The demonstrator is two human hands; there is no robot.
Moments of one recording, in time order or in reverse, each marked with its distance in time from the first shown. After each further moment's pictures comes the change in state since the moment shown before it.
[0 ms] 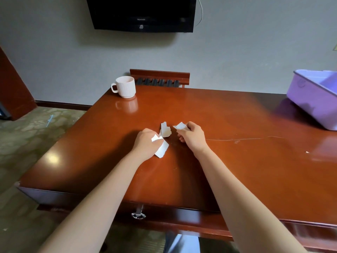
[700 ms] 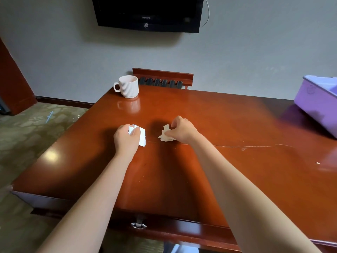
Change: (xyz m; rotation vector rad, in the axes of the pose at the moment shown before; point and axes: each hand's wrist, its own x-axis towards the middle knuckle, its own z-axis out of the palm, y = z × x) left_hand 0.021 -0.036 -0.022 -0.263 0.455 -0.217; right_hand 0.032 -0.038 0.025 -0.625 -0.228 -0.108
